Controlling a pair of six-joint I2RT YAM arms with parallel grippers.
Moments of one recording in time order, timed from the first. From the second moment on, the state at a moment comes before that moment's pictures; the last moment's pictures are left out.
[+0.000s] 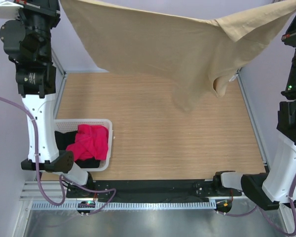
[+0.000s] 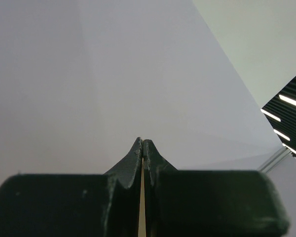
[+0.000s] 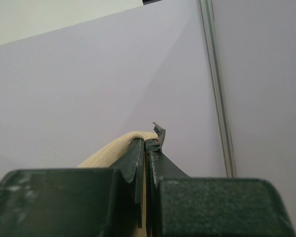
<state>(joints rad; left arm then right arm) -0.07 1.58 2.34 -0.25 -0.14 -0.82 0.06 1.28 2.29 -0.39 0.29 0.11</state>
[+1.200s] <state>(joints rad) -0.17 1.85 2.14 -0.11 -0.05 -0.72 0.06 1.06 1.45 -0.34 0.54 0.18</state>
